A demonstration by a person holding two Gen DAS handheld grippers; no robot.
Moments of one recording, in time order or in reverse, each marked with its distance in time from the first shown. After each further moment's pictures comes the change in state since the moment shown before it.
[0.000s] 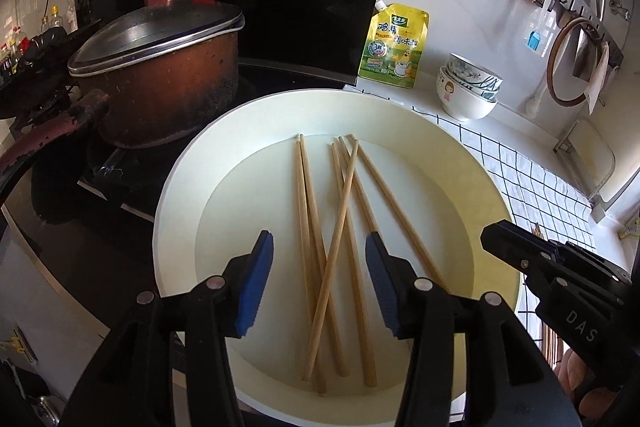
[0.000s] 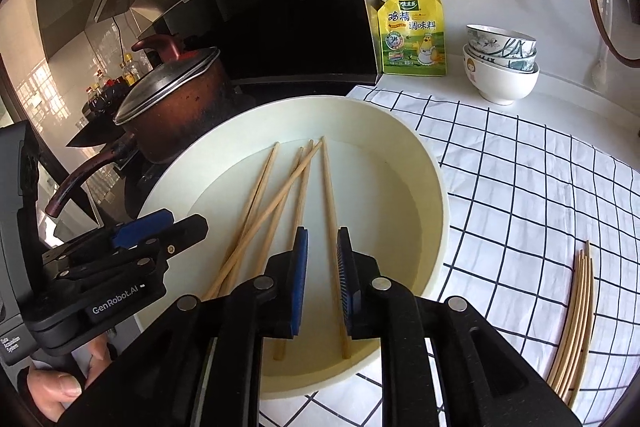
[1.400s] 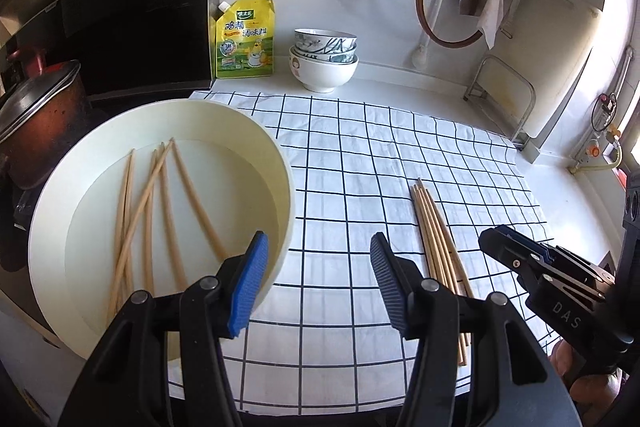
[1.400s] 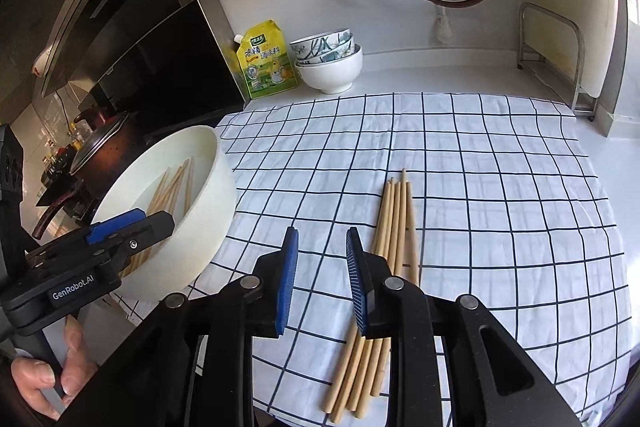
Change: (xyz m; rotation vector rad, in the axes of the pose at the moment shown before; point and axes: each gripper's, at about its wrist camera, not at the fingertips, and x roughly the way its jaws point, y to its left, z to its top) left arm -0.020 -0.164 -0.038 0.216 0.005 -0.186; right arm -0.118 -0.143 -0.083 0.229 -0.114 -0.171
